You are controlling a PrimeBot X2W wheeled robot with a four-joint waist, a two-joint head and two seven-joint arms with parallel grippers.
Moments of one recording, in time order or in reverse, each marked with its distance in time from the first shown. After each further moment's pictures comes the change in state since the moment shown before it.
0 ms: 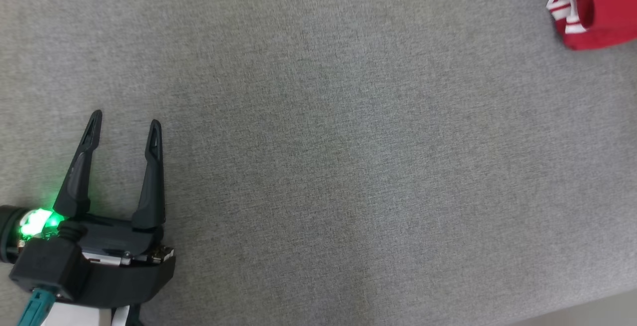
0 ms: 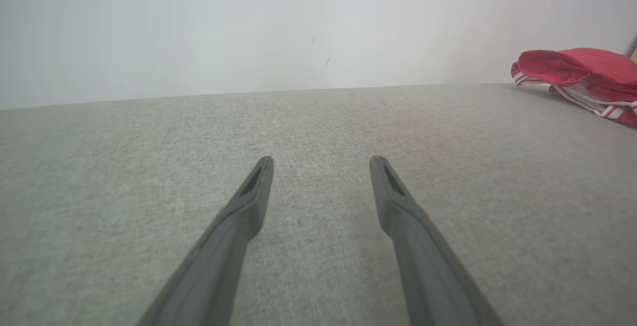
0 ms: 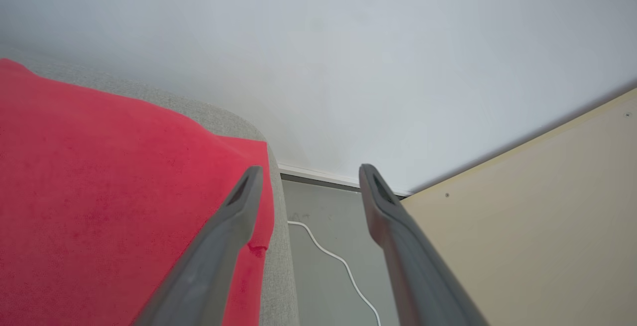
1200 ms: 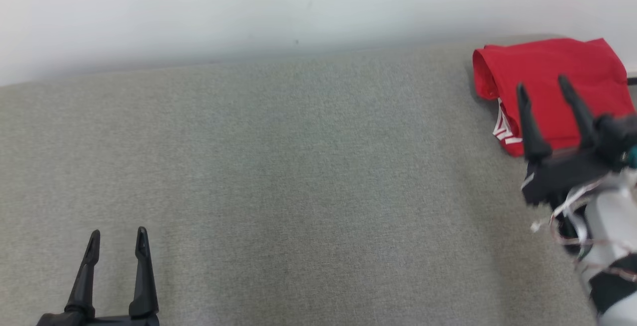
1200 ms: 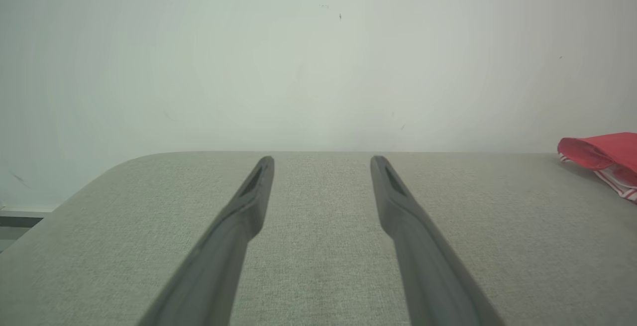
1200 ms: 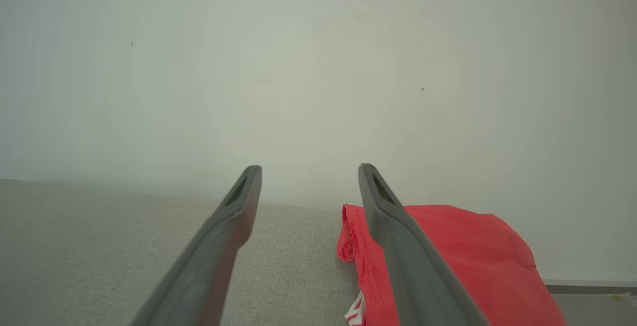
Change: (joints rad) left arm 0.288 -0.116 0.123 0.076 -0.037 0.018 0.001; right arm 0.719 0.439 -0.255 -0.407 -0.012 0.000 -0.242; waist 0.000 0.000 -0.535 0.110
